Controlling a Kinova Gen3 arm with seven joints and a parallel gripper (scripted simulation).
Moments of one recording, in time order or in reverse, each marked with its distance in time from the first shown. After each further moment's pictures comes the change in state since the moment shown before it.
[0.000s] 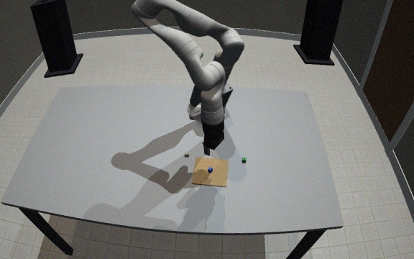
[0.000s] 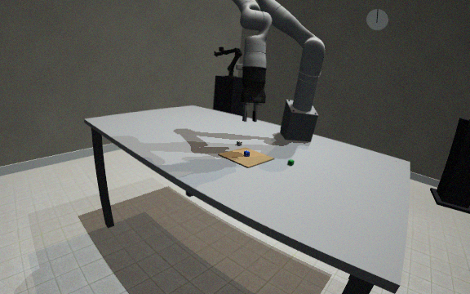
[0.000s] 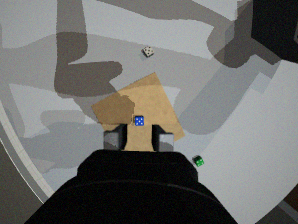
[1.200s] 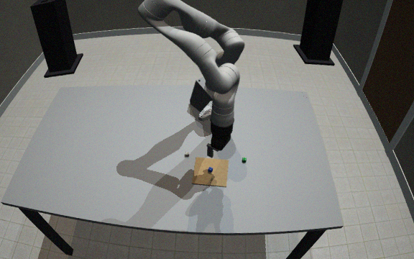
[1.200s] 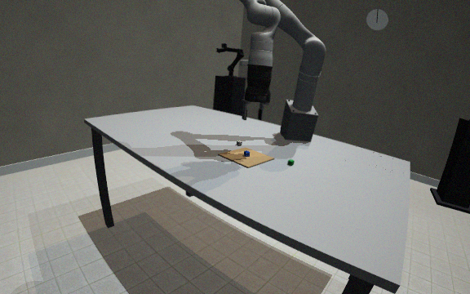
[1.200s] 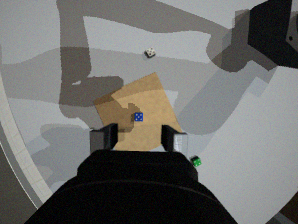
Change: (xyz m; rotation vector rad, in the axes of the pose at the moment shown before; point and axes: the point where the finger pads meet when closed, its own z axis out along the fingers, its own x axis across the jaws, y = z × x) arm 0.003 0.020 -0.008 0.097 -0.005 -0.047
